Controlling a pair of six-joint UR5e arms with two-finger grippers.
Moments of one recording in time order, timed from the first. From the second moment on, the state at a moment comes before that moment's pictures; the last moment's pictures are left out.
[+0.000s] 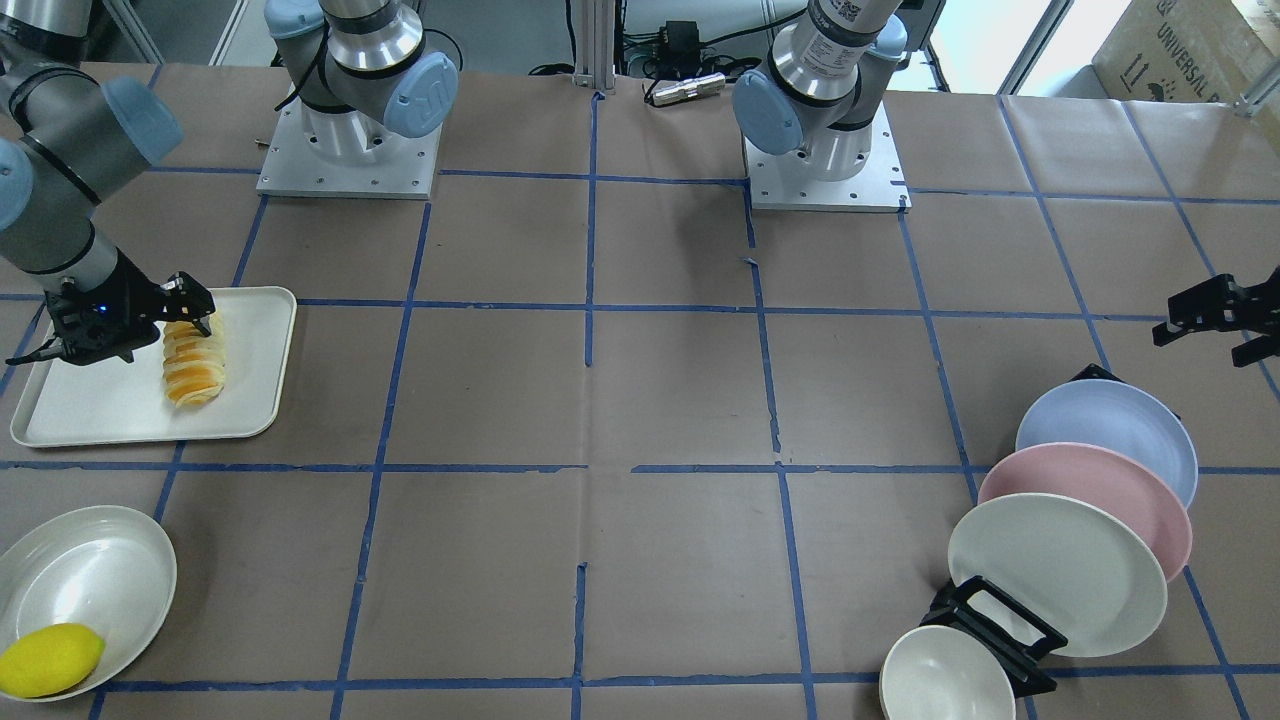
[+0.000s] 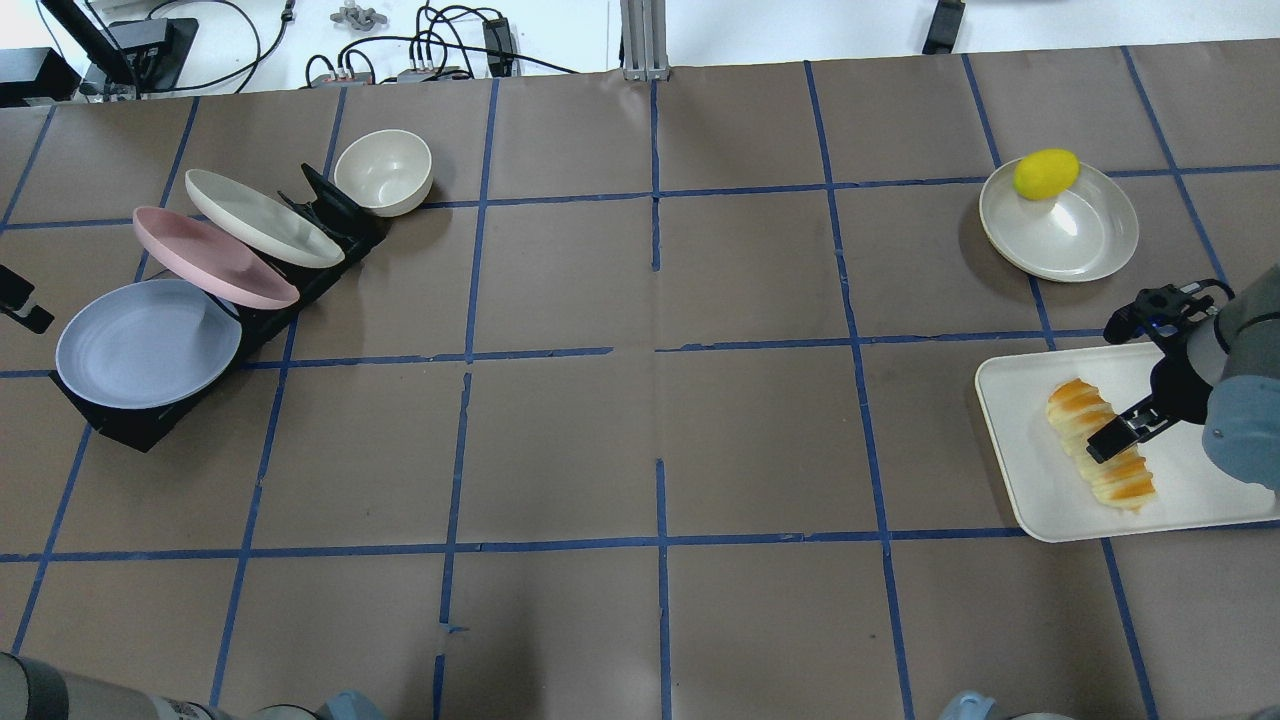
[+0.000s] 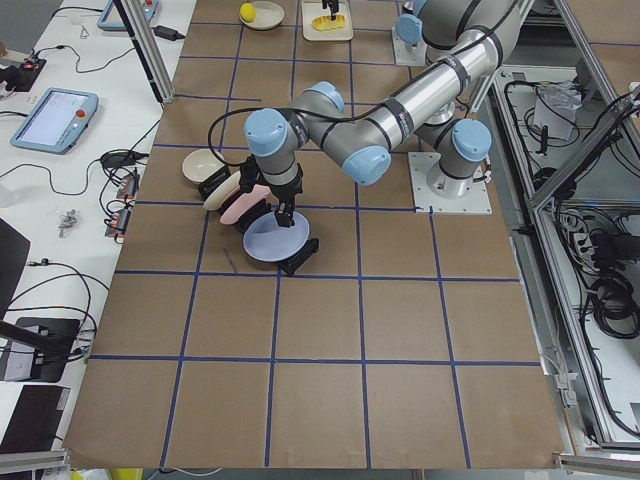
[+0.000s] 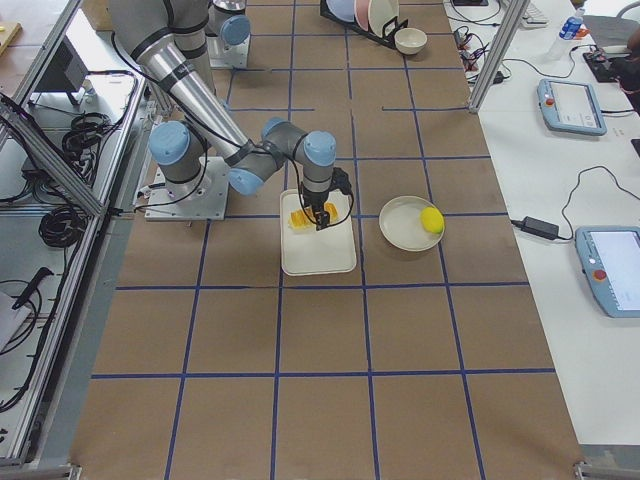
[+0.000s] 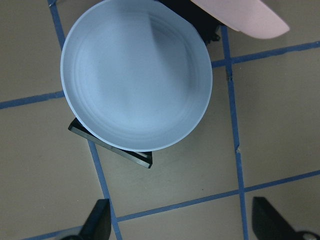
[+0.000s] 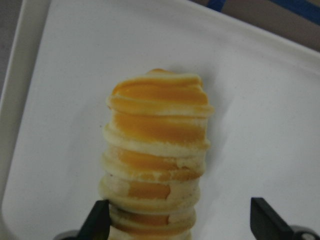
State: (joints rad) left arm -0.87 -1.87 -1.50 -1.50 1.58 0.91; right arm 0.94 -1.42 2.24 -2.33 -1.61 -1.06
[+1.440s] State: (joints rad) left arm -0.86 -2.20 -1.33 -1.40 1.51 0.99; right arm 0.93 -1.45 2.24 -2.19 -1.58 -1.06
